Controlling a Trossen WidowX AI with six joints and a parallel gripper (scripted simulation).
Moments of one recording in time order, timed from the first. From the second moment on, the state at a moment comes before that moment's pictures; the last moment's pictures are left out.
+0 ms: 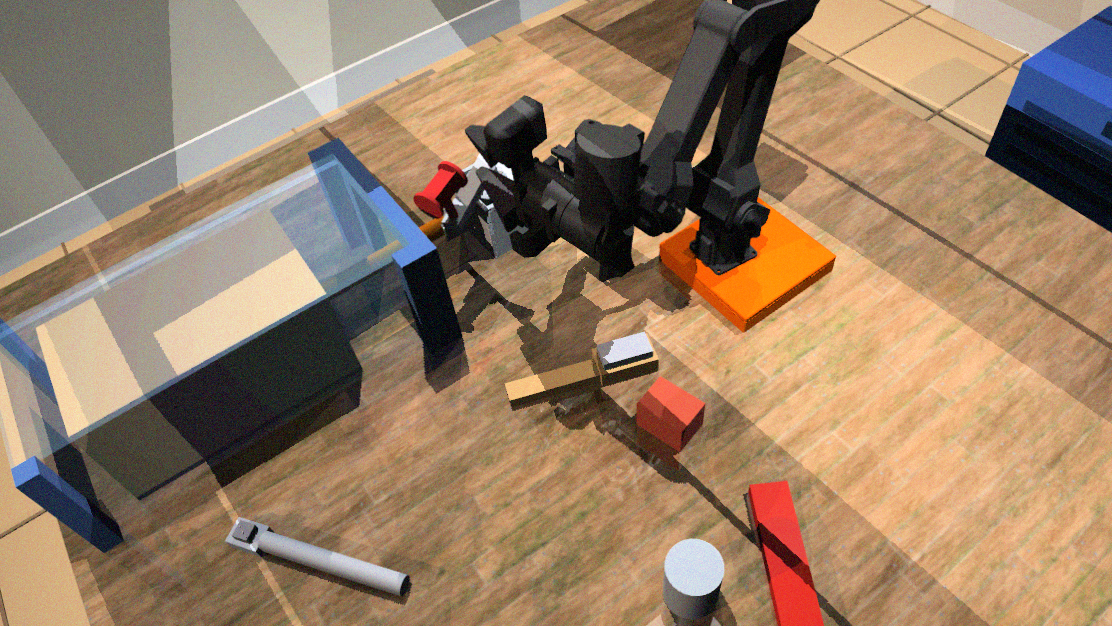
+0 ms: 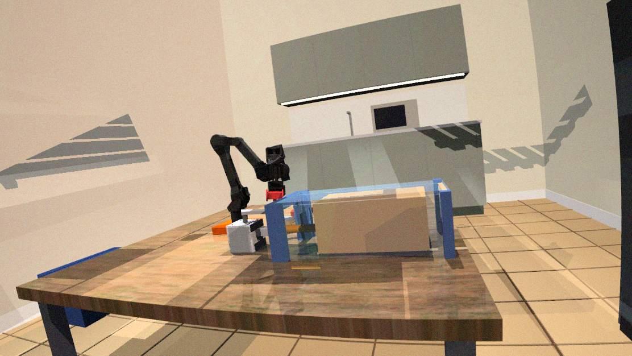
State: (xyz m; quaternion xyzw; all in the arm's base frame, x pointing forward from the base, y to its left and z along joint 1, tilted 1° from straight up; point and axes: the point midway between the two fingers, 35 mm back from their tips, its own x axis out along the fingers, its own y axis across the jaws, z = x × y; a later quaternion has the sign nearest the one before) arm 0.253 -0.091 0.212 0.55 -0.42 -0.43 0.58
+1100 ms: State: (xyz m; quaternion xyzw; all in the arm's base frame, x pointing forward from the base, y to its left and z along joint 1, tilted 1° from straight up) arm 0.364 -0.196 0.200 0.56 -0.04 -0.54 0.63
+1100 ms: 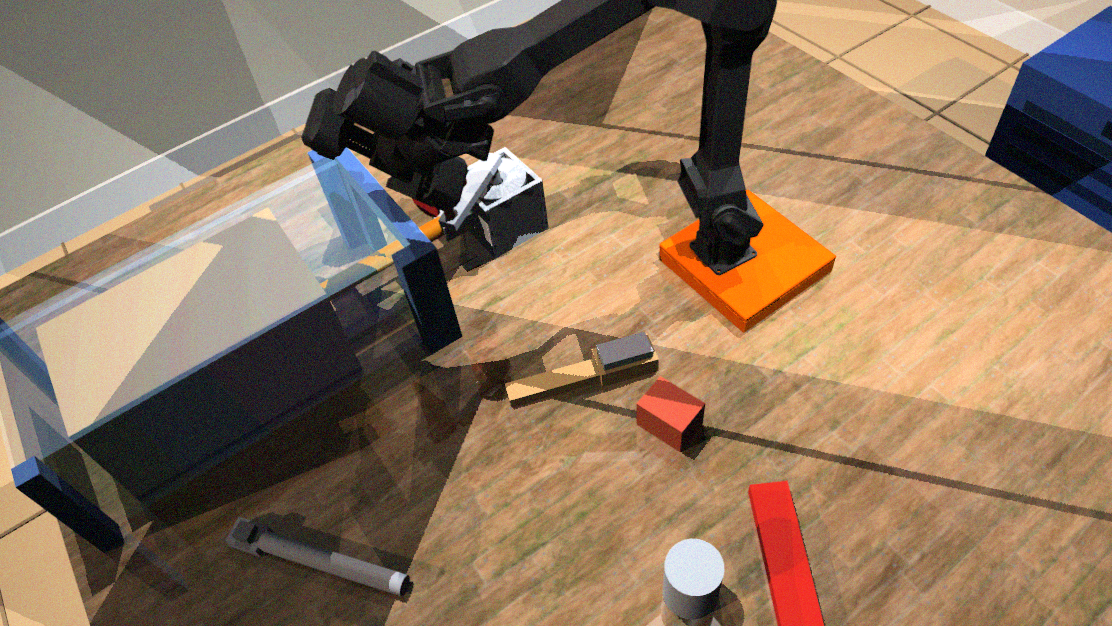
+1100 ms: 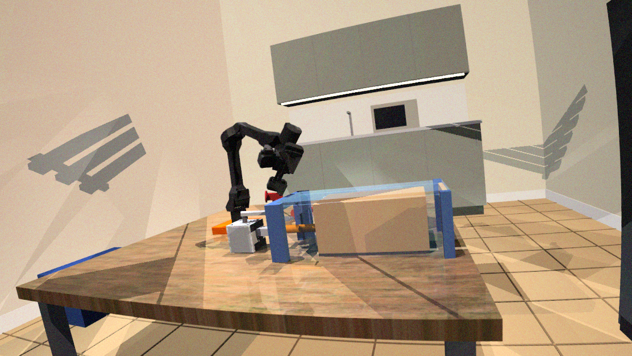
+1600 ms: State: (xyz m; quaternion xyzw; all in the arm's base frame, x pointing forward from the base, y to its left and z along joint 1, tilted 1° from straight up) arm 0.304 -0.218 0.180 0.63 0.14 -0.63 0.44
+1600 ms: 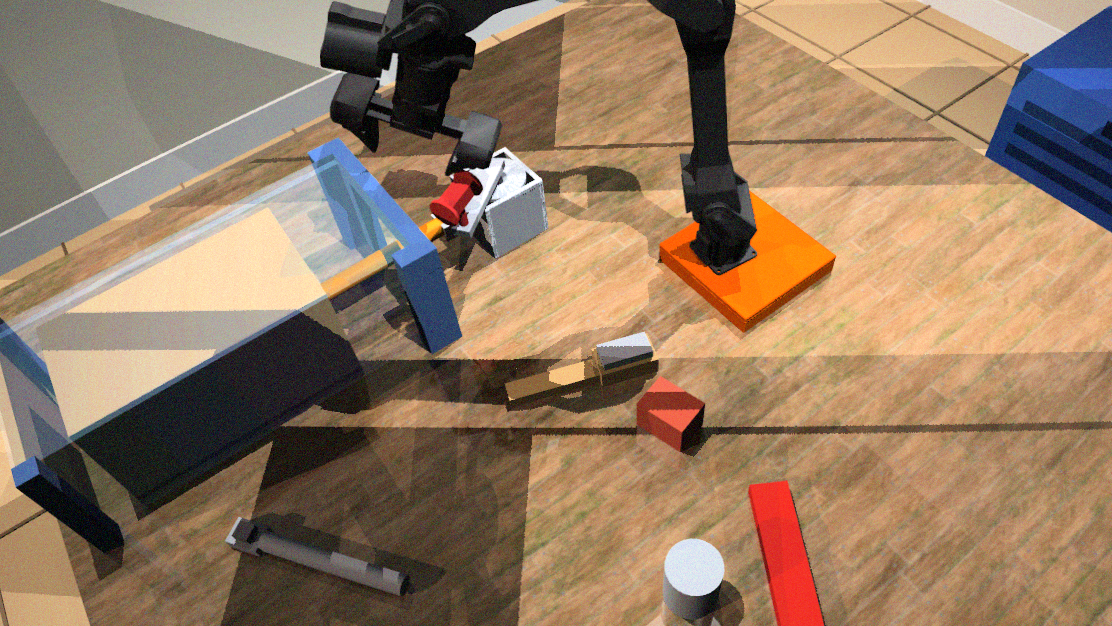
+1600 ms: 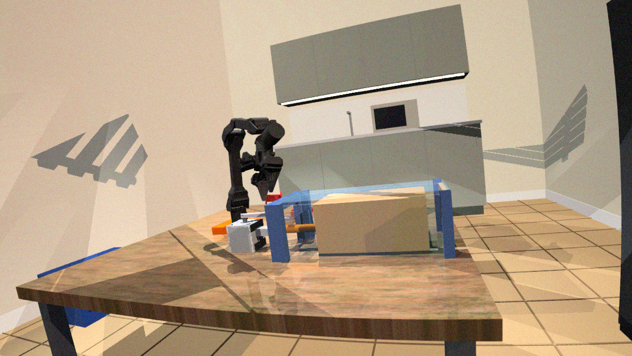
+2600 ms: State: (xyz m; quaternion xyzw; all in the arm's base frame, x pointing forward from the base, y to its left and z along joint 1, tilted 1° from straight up) arm 0.241 -0.194 0.165 0.65 0.28 -0.64 0.30
